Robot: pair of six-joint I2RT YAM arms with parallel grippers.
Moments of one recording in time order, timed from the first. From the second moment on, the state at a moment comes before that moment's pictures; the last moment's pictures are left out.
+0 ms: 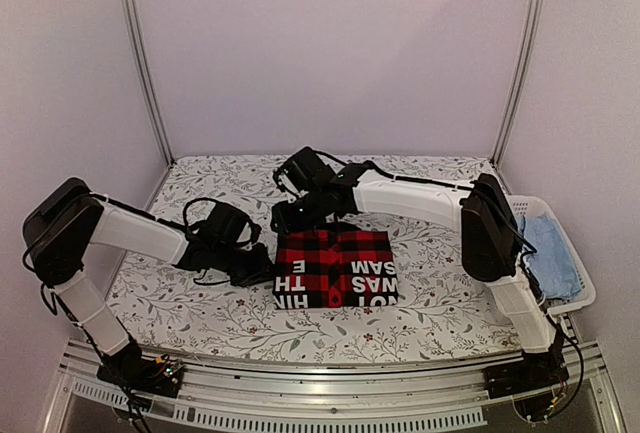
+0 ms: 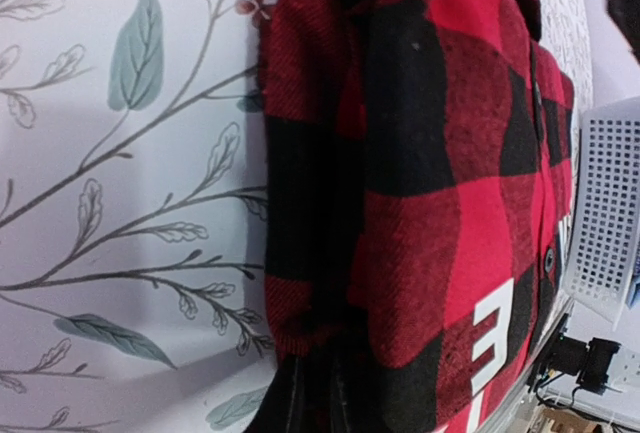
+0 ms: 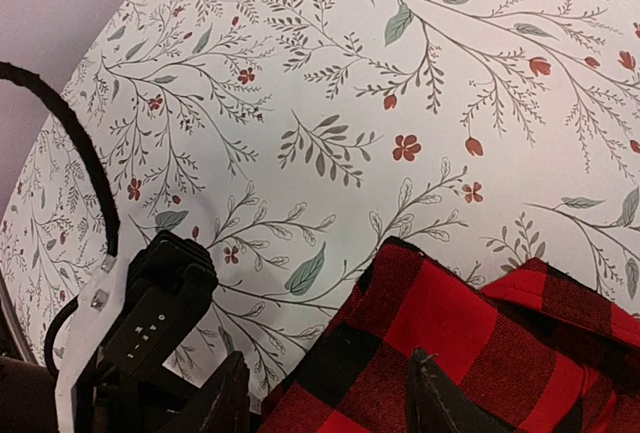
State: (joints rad) left arm -0.66 1.66 0.70 0.07 0.27 -0.87; right arm 0.95 2.36 2.08 -0.55 -0.02 0.42
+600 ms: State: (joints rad) left arm -0.69 1.61 0.67 0.11 0.31 -0.92; right arm 0.99 2.47 2.17 -0.63 0.08 0.44
